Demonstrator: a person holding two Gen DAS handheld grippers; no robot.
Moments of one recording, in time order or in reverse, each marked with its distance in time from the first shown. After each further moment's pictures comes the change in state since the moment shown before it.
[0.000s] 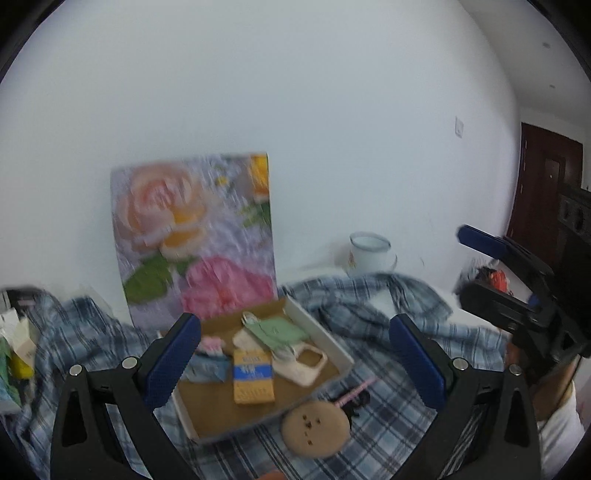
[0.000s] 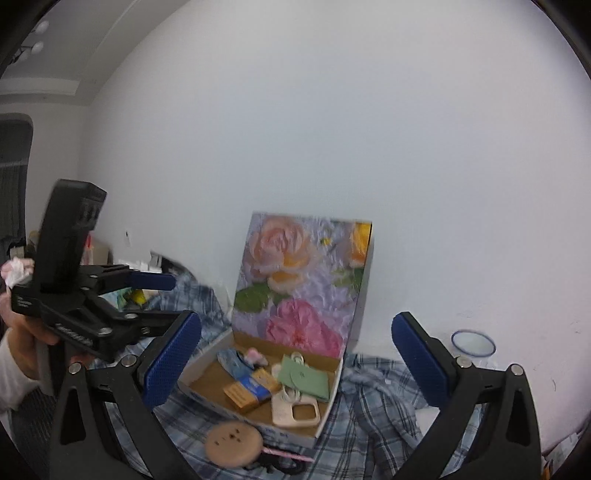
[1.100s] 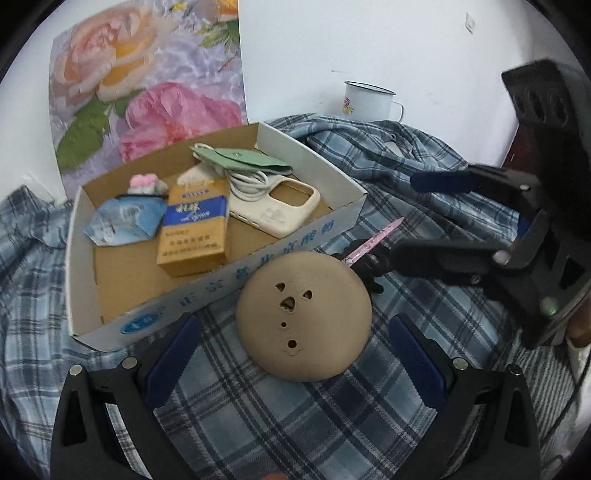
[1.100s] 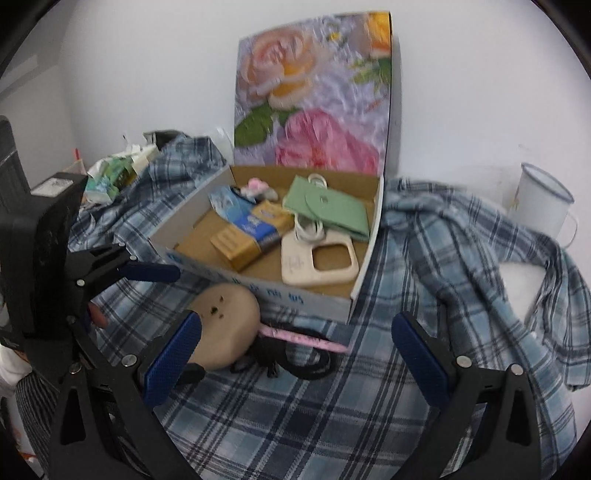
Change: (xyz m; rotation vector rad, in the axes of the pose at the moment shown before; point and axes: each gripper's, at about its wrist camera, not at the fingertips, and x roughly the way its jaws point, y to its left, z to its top) left arm 0.111 -0.019 -0.138 0.035 0.444 -0.035; right arm 0.095 -0.018 -0.120 0.136 0.547 0.144
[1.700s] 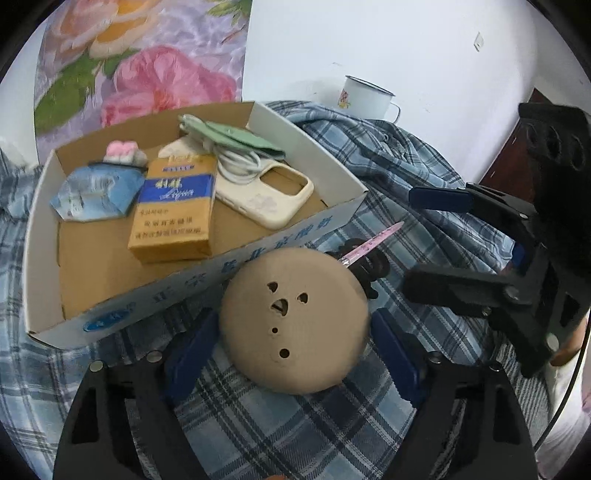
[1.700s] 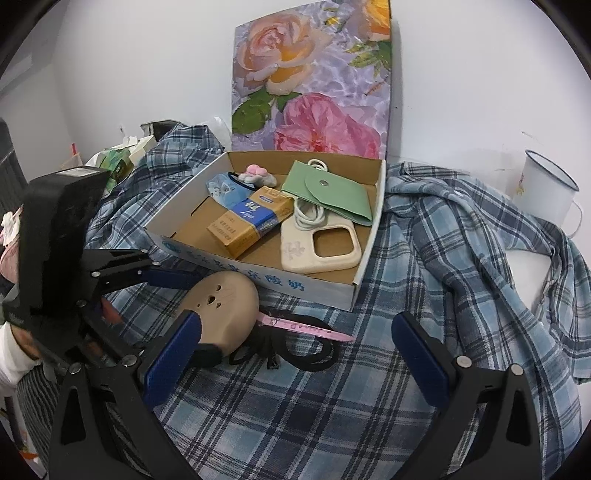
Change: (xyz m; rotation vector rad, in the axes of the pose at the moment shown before) left arm 0.018 0.020 0.005 -0.095 0.045 -0.158; right arm 0.005 0.002 -0.003 0.002 0.034 0.010
